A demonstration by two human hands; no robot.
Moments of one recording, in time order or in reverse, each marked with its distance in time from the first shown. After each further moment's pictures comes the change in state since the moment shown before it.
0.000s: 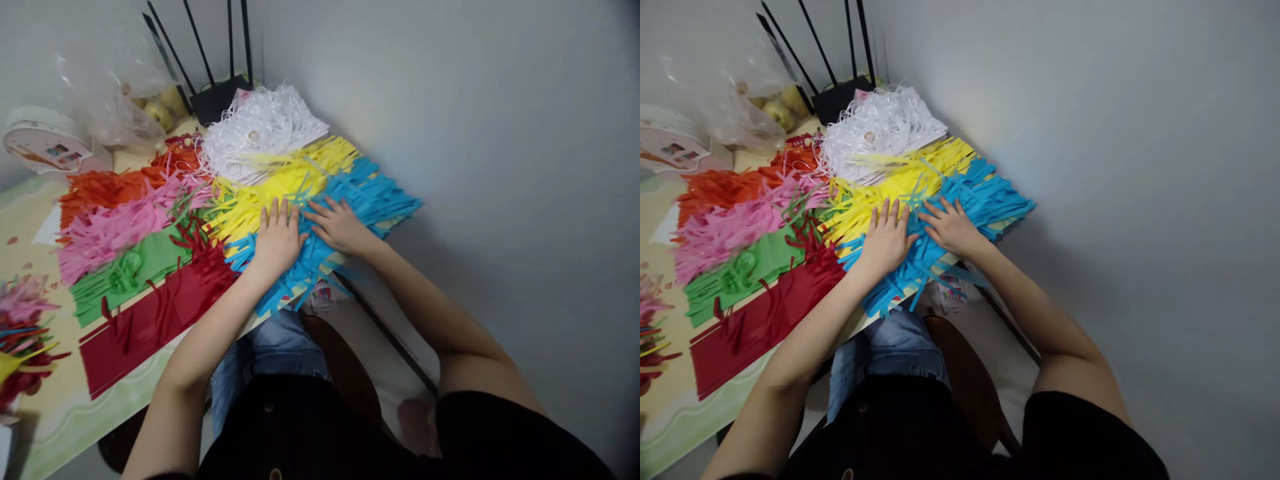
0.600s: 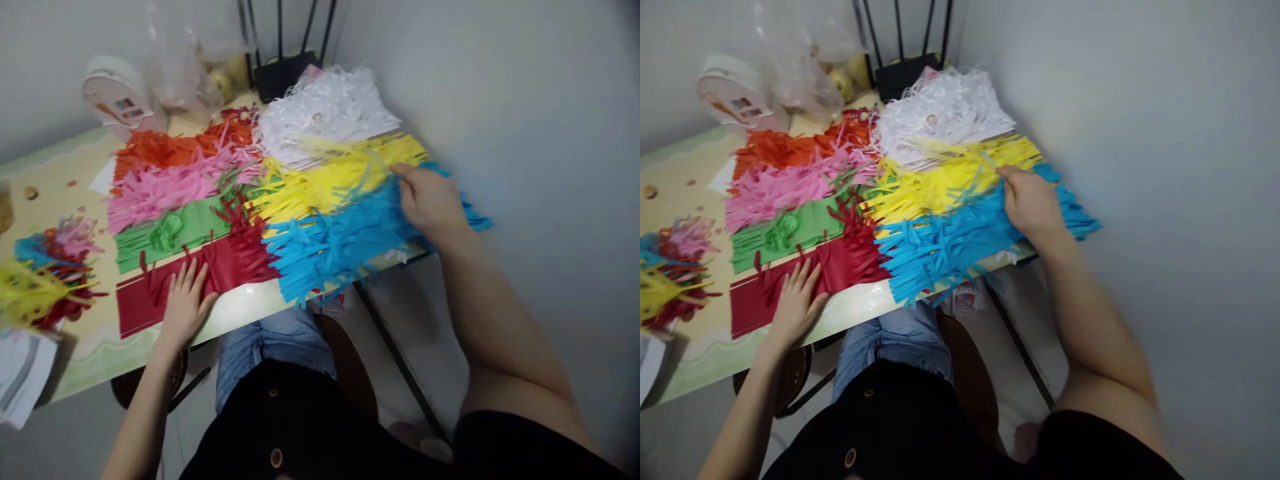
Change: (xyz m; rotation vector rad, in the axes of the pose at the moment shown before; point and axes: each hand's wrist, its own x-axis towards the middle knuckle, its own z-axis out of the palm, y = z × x) left_hand -0.273 -0.159 0.046 -0.083 0.080 -0.455; right_hand 0.028 0.043 -0.023 0.137 0.281 0.111
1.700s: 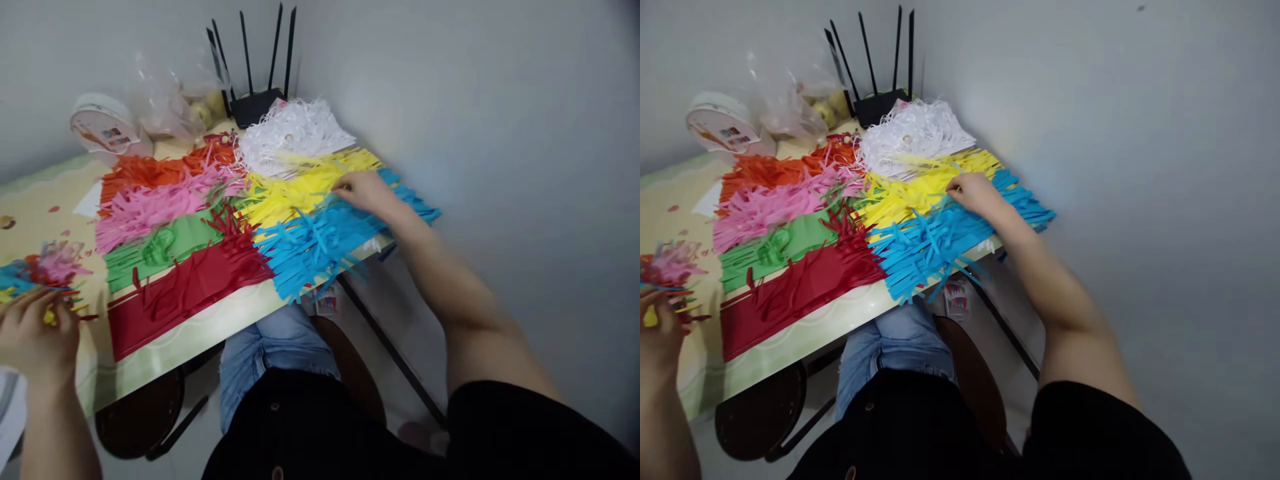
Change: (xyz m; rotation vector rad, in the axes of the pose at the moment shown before) left_hand -0.015 -0.156 -0.106 -0.152 0.567 -0.179; right_hand 0.043 -0.049 -0.009 -0.043 -0.192 0.055
